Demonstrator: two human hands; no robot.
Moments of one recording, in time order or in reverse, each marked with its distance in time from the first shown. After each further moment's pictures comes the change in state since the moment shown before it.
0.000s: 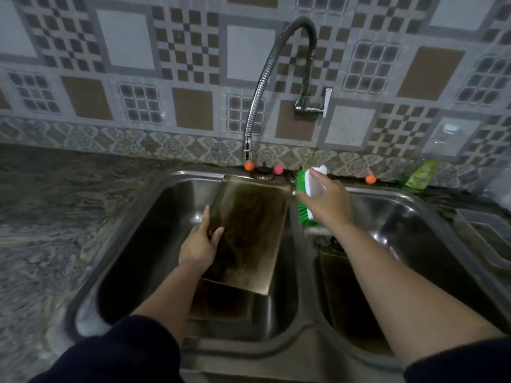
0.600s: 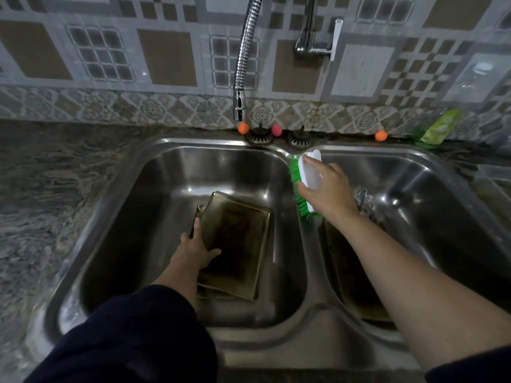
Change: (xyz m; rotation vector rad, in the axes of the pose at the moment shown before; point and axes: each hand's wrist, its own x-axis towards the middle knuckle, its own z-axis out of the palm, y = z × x) left_hand 0.012 -0.060 0.041 0.340 -0.392 -0.316; right_hand -0.014 0.027 0.033 -0.138 -0.075 -0.064
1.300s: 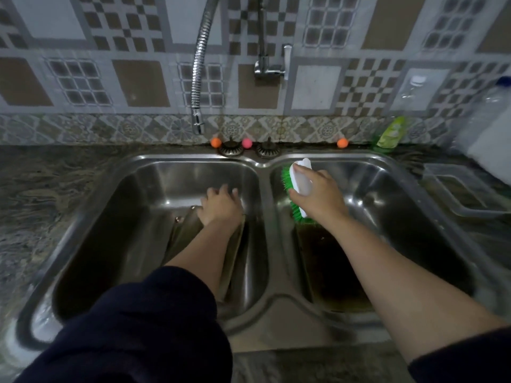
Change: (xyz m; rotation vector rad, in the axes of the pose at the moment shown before) left_hand -0.066 0.160 -0.028 -0.110 0.401 0.240; right_hand -0.015 0.043 -0.048 0.006 0.000 0.044
